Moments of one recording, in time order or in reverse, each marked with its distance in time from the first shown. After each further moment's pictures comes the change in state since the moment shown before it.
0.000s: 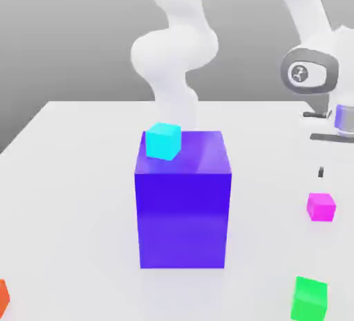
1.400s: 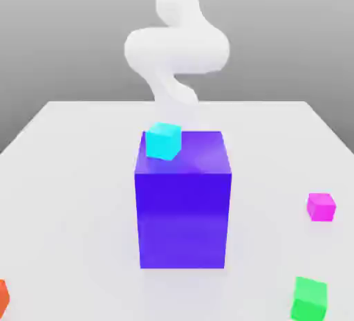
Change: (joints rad) arm -0.792 -0.799 -0.098 0.377 0.029 -0.467 1.848
